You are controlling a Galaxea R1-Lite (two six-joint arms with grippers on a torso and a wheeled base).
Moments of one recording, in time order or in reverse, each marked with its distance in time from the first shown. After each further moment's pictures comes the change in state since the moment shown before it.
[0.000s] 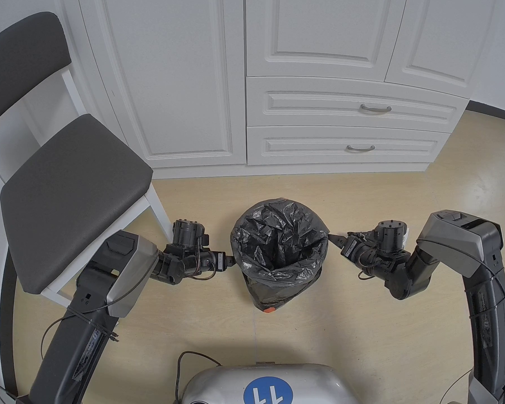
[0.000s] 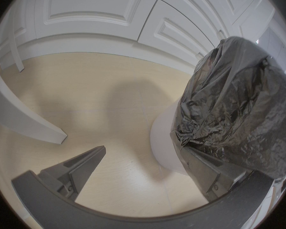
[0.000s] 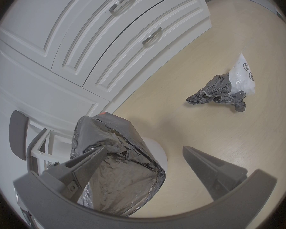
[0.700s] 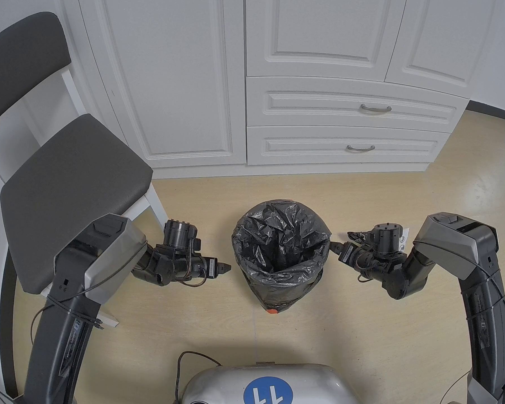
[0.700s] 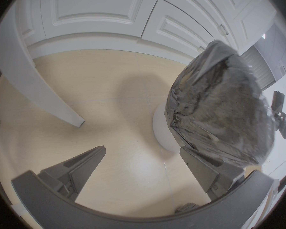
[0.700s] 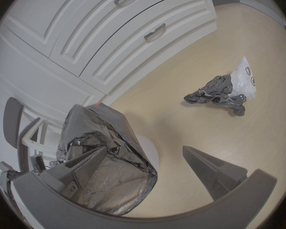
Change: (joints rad) left arm 0.003 -0.183 0.326 -0.041 0.046 0.024; right arm -0.001 0.039 -0.051 0.063 -0.008 -0.100
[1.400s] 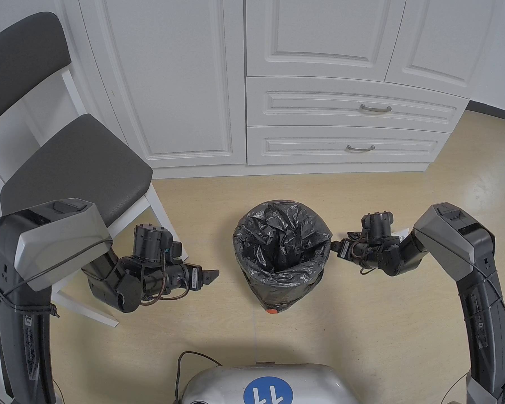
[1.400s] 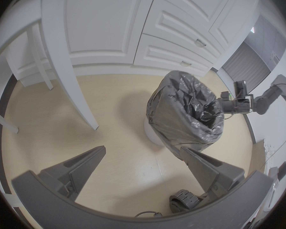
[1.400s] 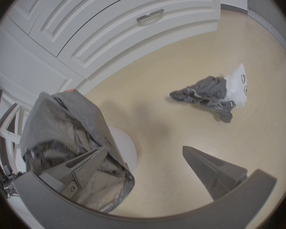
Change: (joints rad) left arm -0.034 -0.392 0.705 -0.433 0.064 0.039; right arm -0.012 0.032 -0.289 0.466 -0.089 -0.133
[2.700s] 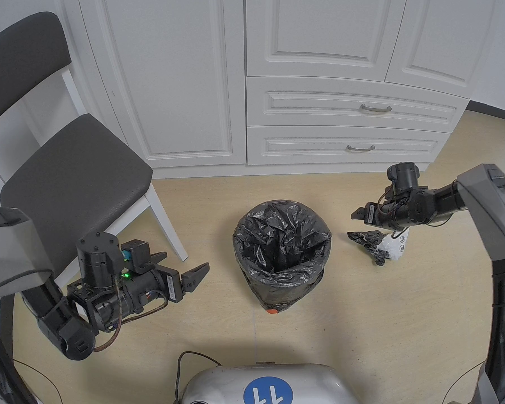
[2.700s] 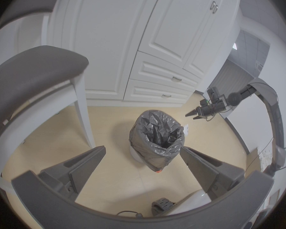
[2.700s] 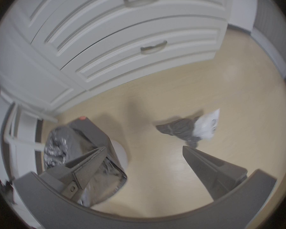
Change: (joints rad) left arm -0.086 -0.367 0.537 -0.472 0.039 -0.055; right arm -0.066 -0.261 -0.123 0.453 -0.063 -0.189
